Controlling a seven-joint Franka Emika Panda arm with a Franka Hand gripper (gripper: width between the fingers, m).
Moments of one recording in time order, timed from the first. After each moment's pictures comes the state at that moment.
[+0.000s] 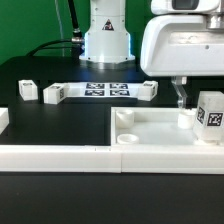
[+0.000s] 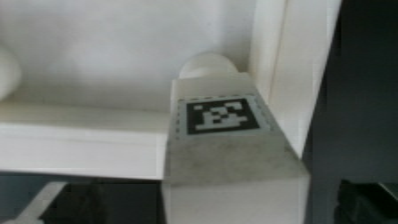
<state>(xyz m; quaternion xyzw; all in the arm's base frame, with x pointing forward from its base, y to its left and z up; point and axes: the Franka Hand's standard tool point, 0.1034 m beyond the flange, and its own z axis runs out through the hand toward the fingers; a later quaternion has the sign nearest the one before) 0.685 0.103 0.084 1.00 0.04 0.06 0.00</state>
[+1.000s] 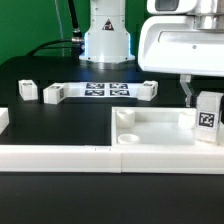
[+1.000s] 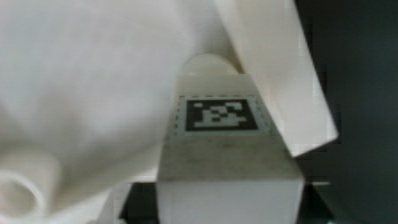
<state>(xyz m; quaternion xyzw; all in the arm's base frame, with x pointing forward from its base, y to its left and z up) 0.683 0.095 0.082 0.93 -0.37 0.04 -0.02</state>
